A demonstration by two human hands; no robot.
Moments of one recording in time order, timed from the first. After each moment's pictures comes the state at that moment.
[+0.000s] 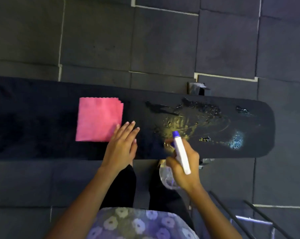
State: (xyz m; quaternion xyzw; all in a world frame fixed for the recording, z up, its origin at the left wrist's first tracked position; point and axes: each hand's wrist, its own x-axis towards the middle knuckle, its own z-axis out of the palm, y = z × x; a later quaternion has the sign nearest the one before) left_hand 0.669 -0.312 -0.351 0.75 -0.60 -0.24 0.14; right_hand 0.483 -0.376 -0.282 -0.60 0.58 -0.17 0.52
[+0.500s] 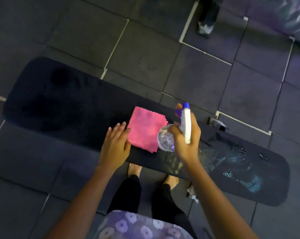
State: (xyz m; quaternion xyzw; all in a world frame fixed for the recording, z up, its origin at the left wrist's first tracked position) left_hand 0.789 -0.238 -0.327 0.87 -0.42 -0.21 0.17; right_hand 0.663 -0.397 -0.235 -0.65 0.45 -0.26 0.55
